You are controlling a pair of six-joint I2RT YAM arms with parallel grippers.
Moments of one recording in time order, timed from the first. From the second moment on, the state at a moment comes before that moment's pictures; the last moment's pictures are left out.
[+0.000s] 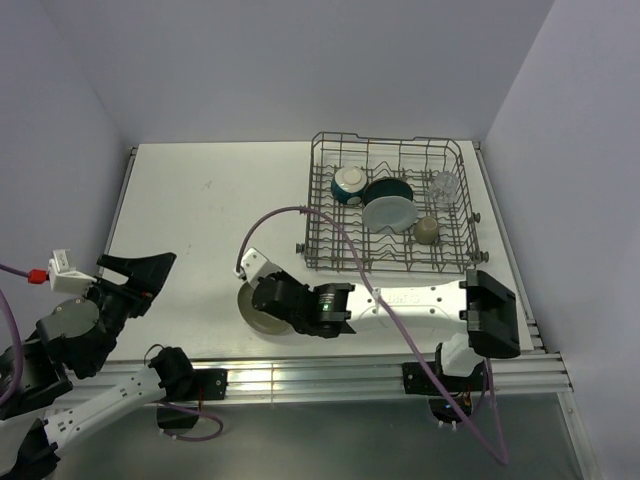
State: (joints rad) left arm -0.94 0.30 1.07 -1.05 -0.77 -1.22; right arm 1.37 1.61 1.19 -0.32 0.65 0.10
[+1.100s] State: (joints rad) left arm -0.94 0.73 0.83 -0.45 -0.32 -0.87; right arm 1.06 0.91 1.12 -0.38 0.57 -0.28
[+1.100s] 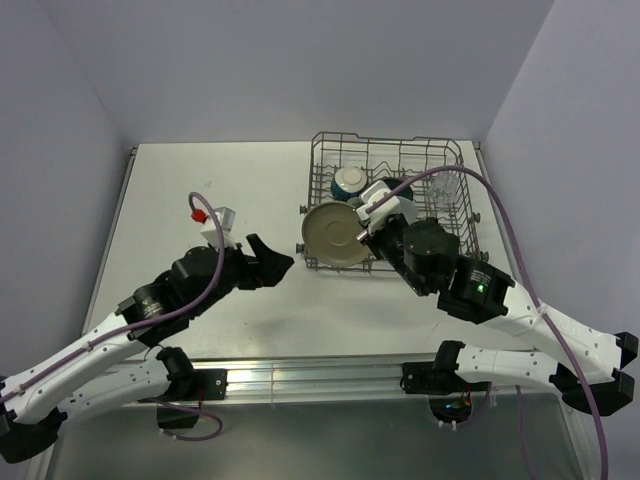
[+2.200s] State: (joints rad) left arm -0.94 0.73 0.71 -0.01 0.19 -0.50; right arm 1.06 0.75 1.05 -0.54 0.26 -0.05
